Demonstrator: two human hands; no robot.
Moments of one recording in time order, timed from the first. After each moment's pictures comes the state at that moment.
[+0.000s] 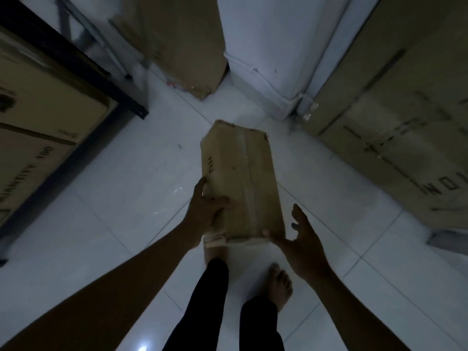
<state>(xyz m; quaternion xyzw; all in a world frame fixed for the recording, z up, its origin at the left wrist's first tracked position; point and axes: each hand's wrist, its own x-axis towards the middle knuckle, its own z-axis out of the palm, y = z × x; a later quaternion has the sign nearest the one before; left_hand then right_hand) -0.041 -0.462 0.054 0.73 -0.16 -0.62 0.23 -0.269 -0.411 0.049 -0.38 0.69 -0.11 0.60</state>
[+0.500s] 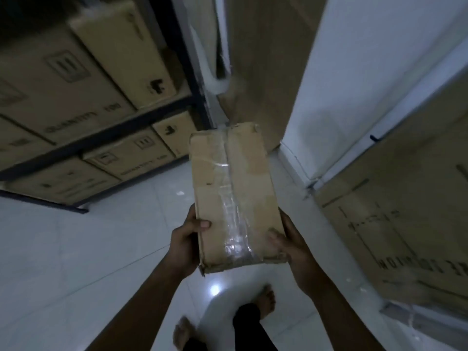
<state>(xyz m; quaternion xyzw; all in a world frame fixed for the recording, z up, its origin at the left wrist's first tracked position) 0.018 -0.321 0.394 0.54 -0.07 -0.64 0.54 -0.210 -0.394 0.372 -0.46 0.44 -0.23 0.74</state>
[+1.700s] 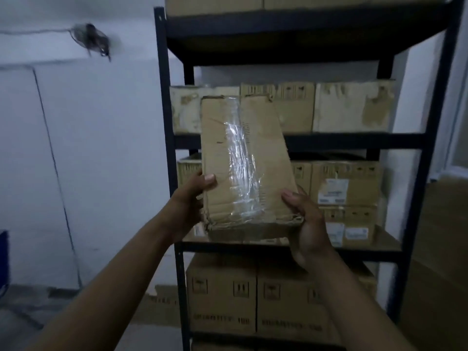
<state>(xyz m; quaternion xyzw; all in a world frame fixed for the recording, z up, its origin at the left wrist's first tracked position) 0.447 -0.032 0.919 0.54 -0.41 -0.20 0.71 0.302 -0.211 0.882 -0.55 -0.02 -0.39 0.74</state>
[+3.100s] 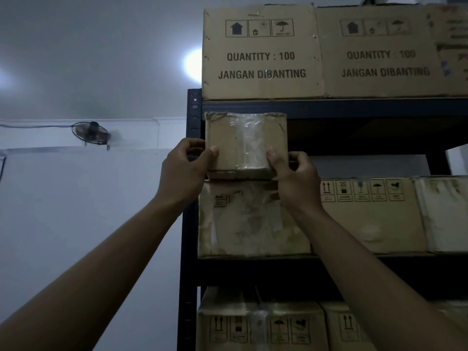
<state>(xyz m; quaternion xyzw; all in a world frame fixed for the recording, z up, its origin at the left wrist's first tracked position) 0.770 -0.096 1.160 0.52 -0.47 0.32 0.64 0.649 -0.253 1.139 -0.64 0.01 -0.64 0.42</state>
